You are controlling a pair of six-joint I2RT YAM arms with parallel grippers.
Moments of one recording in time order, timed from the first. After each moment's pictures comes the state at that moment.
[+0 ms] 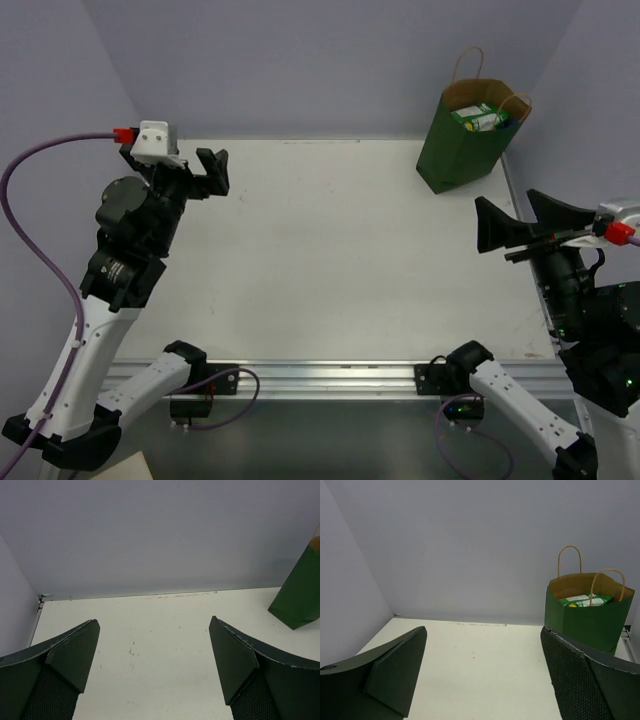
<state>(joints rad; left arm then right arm) -0.40 0.88 1.27 -0.32 -0.25 -0.07 0.52 0.53 1.30 -0.48 0.28 0.11</state>
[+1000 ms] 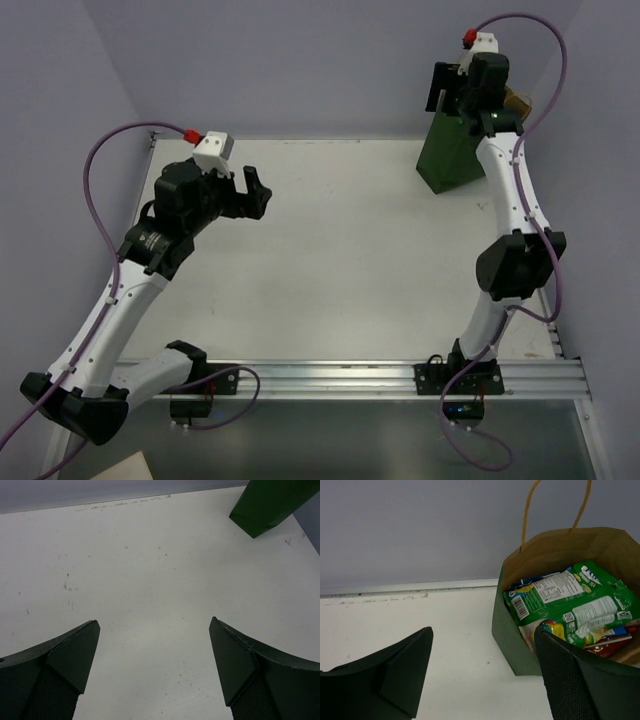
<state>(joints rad) -0.40 1.04 1.20 -0.48 0.03 -0.23 0.09 1.85 2.03 -0.51 0.11 0.09</state>
